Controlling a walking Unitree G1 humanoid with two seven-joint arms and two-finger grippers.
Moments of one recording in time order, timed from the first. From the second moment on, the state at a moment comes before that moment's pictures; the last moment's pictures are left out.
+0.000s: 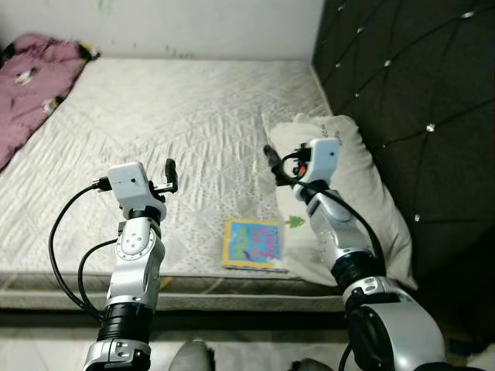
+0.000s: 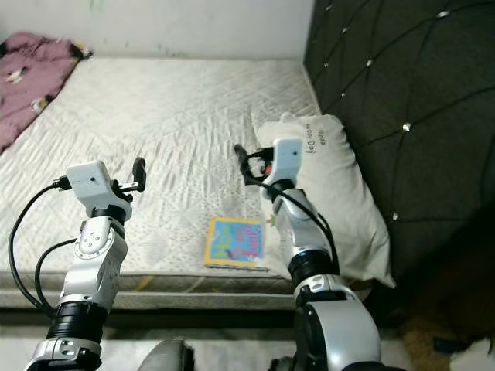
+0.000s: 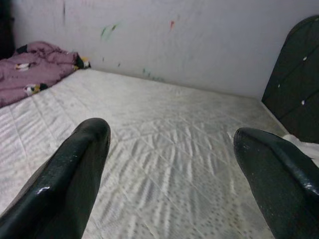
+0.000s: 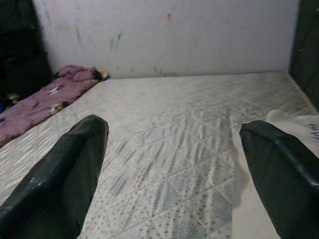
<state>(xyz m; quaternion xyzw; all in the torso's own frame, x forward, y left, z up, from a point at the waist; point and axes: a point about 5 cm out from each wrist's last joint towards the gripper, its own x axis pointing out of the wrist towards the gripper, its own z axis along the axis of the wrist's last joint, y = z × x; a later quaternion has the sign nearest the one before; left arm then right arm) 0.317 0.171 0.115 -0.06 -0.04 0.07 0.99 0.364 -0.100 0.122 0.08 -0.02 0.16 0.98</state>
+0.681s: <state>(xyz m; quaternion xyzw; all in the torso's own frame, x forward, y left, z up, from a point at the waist) 0.316 0.185 0.118 -0.08 -0.05 0.09 0.99 0.360 -0.076 0.120 0.08 -0.01 0.20 0.98</state>
